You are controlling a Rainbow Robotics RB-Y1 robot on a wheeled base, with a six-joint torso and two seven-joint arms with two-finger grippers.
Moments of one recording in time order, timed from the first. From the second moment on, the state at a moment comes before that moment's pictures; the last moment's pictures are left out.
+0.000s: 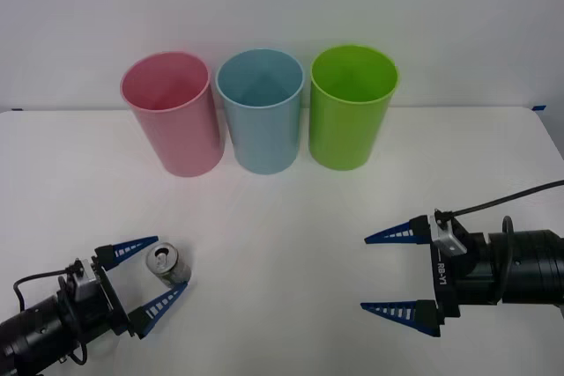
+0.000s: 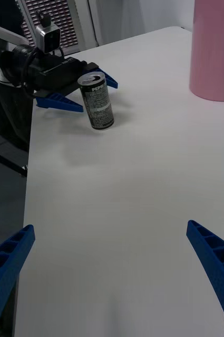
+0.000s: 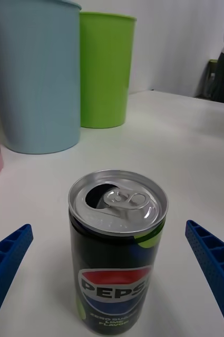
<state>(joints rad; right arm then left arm) -0.02 -0.60 0.02 -1.69 1.43 -1.34 -0.19 0.04 0.47 0.04 -1.04 -0.88 -1.22 -0.60</state>
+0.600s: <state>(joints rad) -0.02 -0.60 0.02 -1.69 1.43 -1.34 -0.19 0.01 0.45 0.02 -1.02 -0.90 -1.20 -0.61</state>
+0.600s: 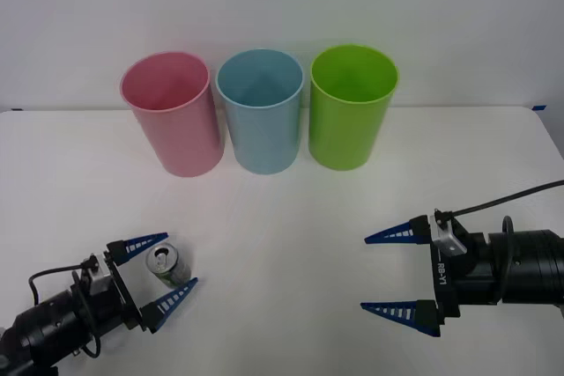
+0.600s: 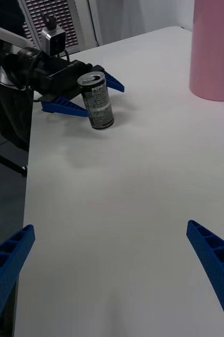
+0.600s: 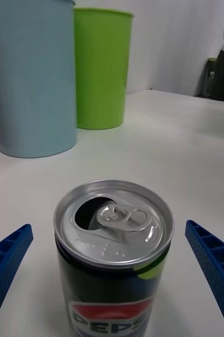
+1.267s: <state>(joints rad) -0.02 -0.60 0.02 -1.69 1.43 -1.34 -0.19 -0.03 0.44 0.02 -0.98 -0.91 -1.20 -0.63</state>
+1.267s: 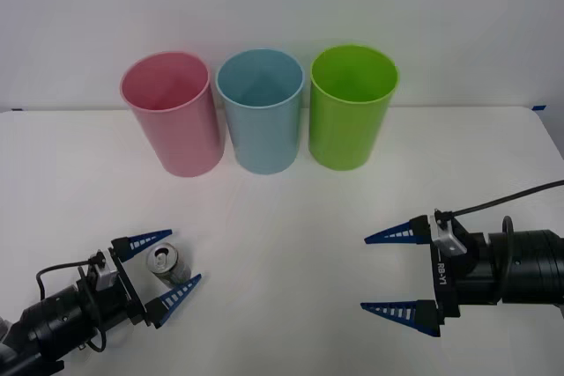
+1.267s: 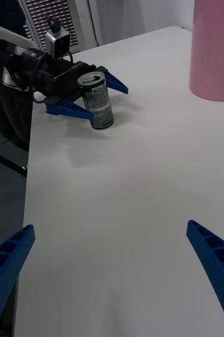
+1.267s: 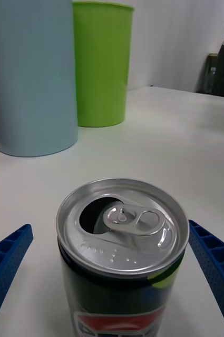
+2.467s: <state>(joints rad) -0.02 -0.60 0.02 -1.69 1.43 -1.34 -0.19 -0.03 0.44 0.02 -0.98 -0.89 -1.20 -0.63</state>
